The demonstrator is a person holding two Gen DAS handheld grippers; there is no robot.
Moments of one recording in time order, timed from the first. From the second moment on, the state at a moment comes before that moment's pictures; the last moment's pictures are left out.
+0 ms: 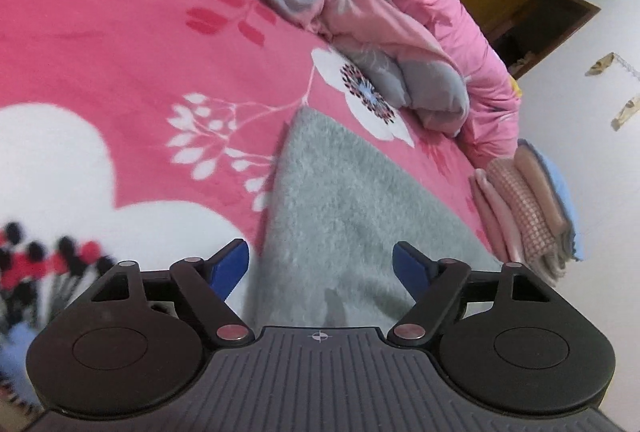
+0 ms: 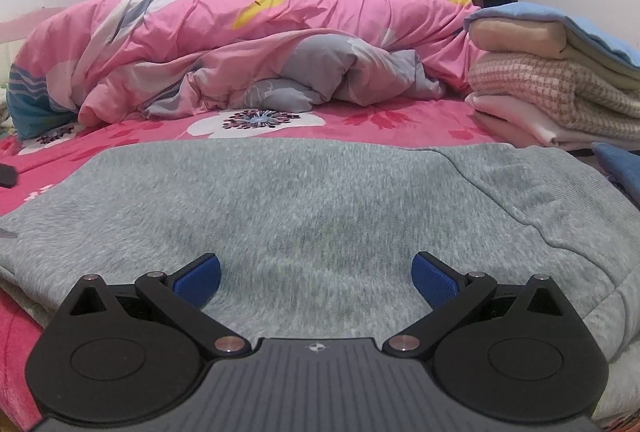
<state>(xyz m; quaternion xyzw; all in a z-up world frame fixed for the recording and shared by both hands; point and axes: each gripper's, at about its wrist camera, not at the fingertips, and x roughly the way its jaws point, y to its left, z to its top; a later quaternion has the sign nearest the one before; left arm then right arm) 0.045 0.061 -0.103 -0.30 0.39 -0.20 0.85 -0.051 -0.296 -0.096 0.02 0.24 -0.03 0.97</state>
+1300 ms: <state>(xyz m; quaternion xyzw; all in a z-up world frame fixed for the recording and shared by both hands) 0.070 0.054 -0.108 -0.31 0.40 -0.22 0.83 -0.051 -0.299 -0.098 0.02 0.22 -0.03 0.98</state>
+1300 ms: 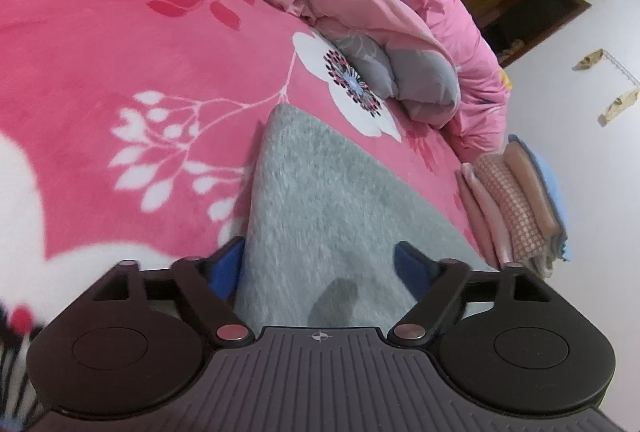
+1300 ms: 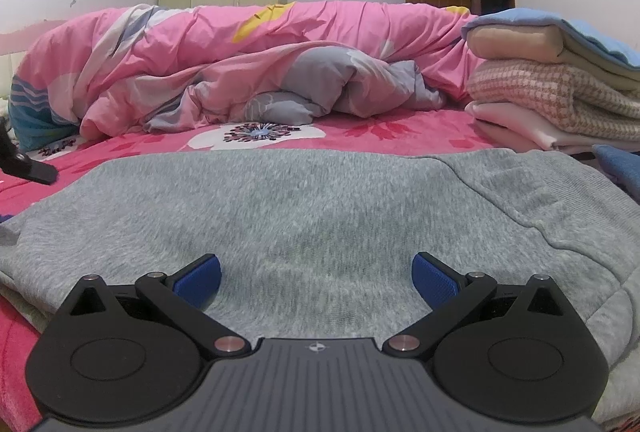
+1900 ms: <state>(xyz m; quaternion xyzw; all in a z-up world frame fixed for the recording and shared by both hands) 0.029 0.060 -0.101 -0.27 0.38 -0.17 0.87 -0.070 -0.302 -0.068 0.03 0.25 -0.04 0.97</state>
